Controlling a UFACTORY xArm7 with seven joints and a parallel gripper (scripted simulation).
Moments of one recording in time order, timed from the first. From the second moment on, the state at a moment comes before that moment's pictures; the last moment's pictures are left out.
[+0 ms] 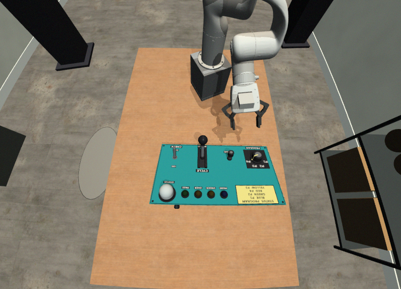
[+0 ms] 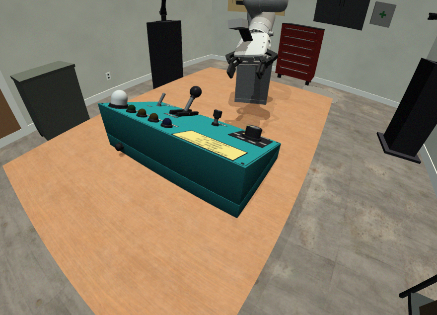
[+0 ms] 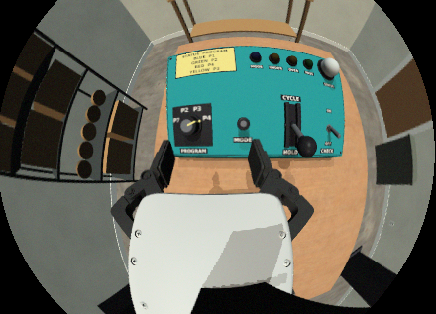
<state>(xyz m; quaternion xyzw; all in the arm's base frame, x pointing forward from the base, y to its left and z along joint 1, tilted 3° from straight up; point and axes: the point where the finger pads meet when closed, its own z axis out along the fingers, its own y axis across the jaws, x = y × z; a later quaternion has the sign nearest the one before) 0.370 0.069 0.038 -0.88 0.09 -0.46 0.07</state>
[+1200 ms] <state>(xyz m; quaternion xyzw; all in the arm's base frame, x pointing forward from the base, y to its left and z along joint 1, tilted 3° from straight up) 0.370 0.069 0.038 -0.88 0.09 -0.46 0.07</state>
